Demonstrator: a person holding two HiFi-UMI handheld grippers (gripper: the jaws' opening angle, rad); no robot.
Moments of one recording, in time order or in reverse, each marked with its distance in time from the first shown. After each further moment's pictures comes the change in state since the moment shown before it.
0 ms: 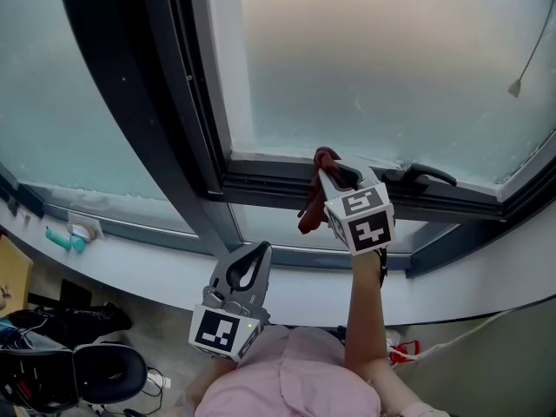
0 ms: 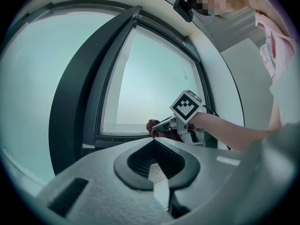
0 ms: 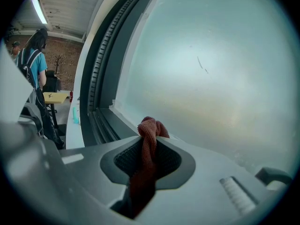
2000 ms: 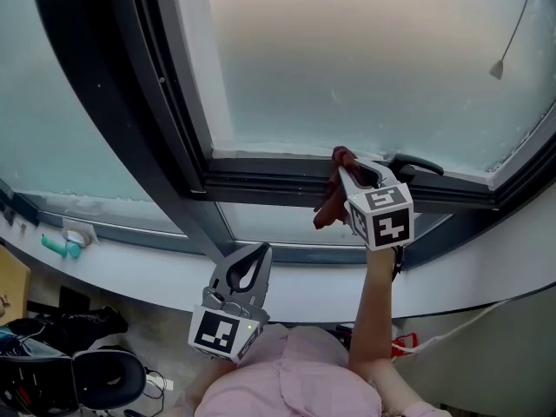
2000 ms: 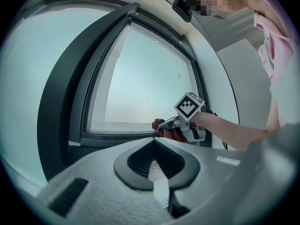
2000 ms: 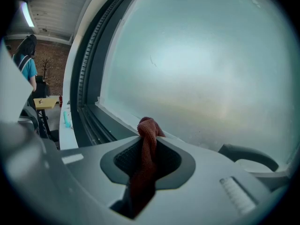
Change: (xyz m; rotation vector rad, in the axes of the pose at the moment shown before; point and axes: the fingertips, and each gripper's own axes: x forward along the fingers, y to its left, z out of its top) left arm 0.011 -0.031 -0.005 0.004 0.019 -0.056; right arm -0.037 -0.061 -0.037 0.097 0.017 -0.097
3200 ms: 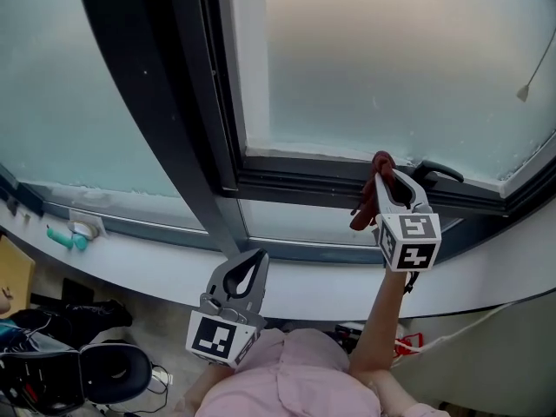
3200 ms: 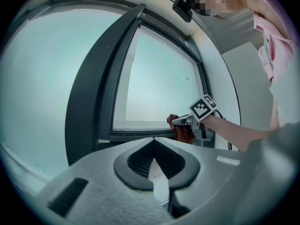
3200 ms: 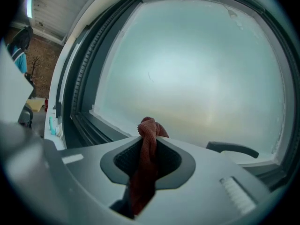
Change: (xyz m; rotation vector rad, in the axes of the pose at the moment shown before) left arm -0.051 0.047 -0.002 -0.026 0.025 0.047; right arm -0.028 0.003 0.009 0.037 -0.128 -0.162
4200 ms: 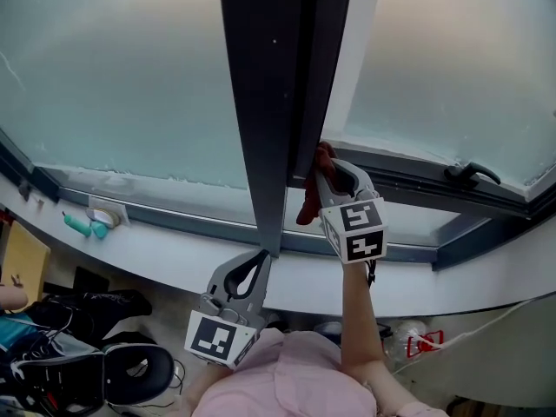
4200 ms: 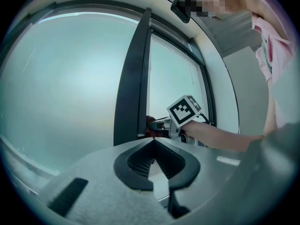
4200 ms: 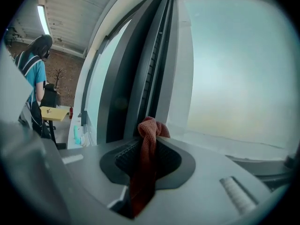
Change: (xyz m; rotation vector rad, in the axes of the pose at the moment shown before) left arm -0.094 0.094 -0.007 0.005 0.026 0.023; right arm 0.064 0.253 0.052 -0.014 -0.066 0.284
